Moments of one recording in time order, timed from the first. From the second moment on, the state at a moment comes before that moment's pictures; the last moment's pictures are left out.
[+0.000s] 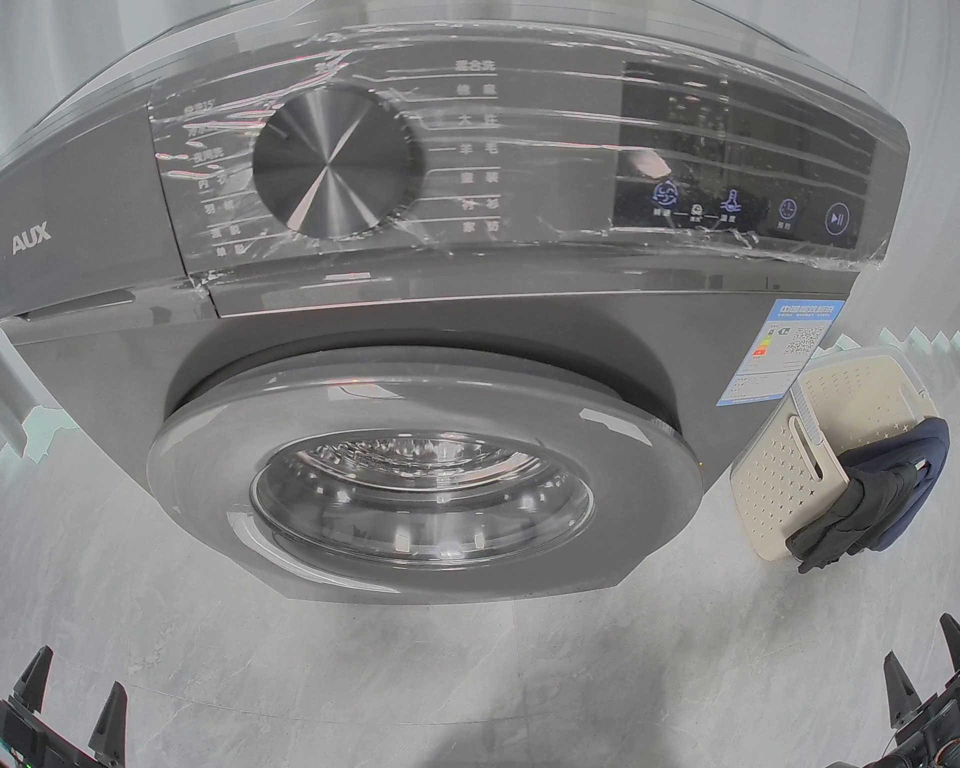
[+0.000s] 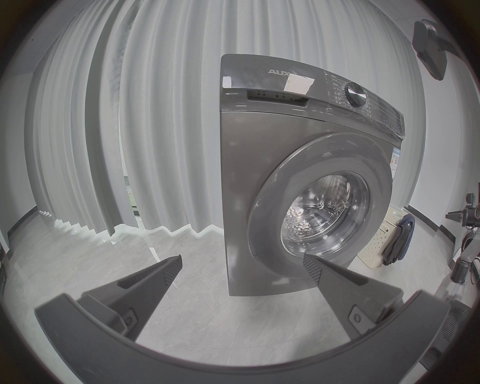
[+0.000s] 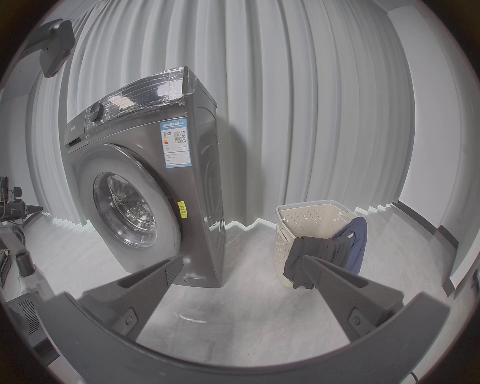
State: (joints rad) left arm 0.00 0.02 -0.02 0.00 0.01 -0.03; right arm 0.01 0.02 -0.02 0.00 0.02 -0.01
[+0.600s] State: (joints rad) left arm 0.00 0.02 -0.02 0.00 0.01 -0.04; right arm 0.01 0.02 -0.02 0.00 0.02 -0.01
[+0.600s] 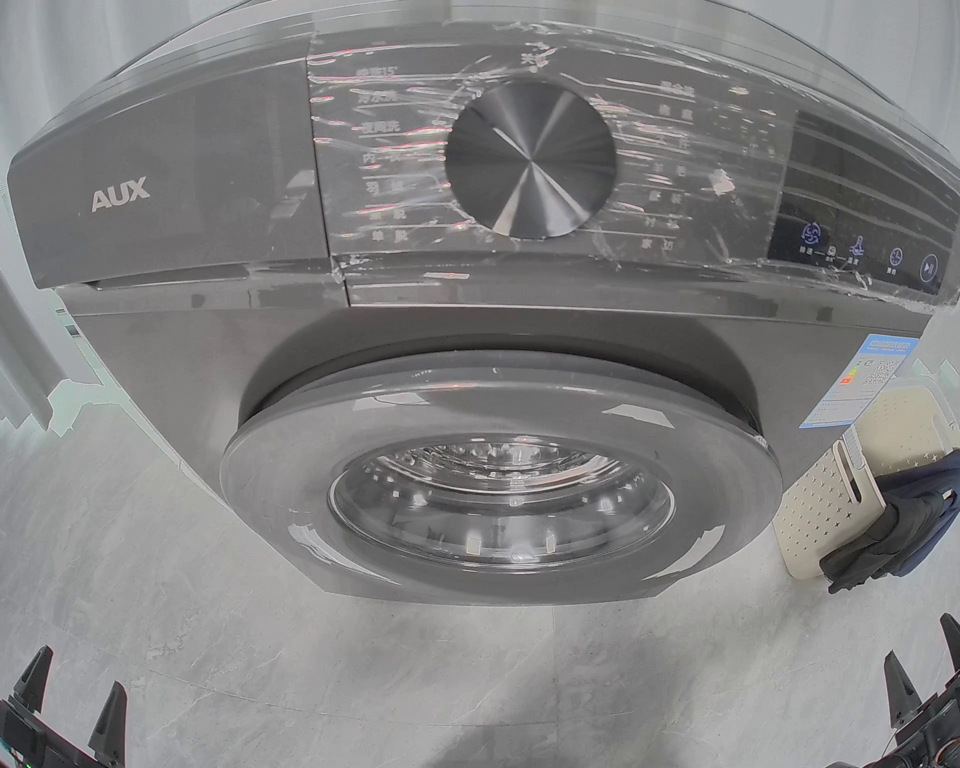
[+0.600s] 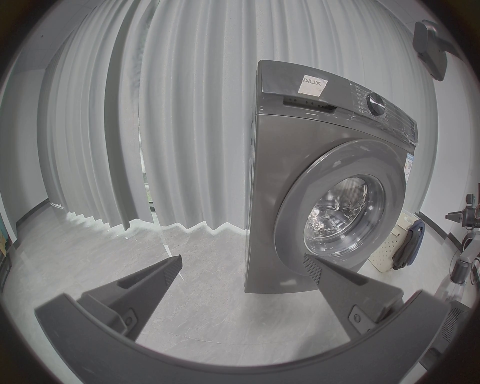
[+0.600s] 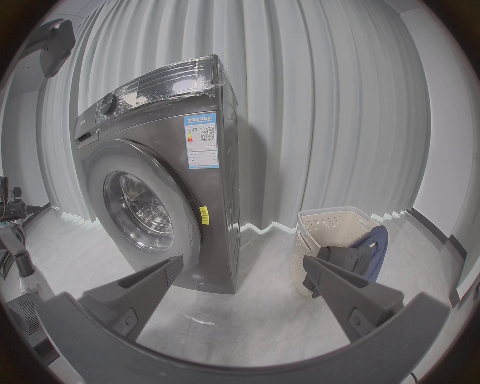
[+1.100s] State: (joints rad) left arm 0.00 0.02 -0.02 0.00 0.01 -0.03; right arm 0.01 0.02 -0.02 0.00 0.02 -0.01
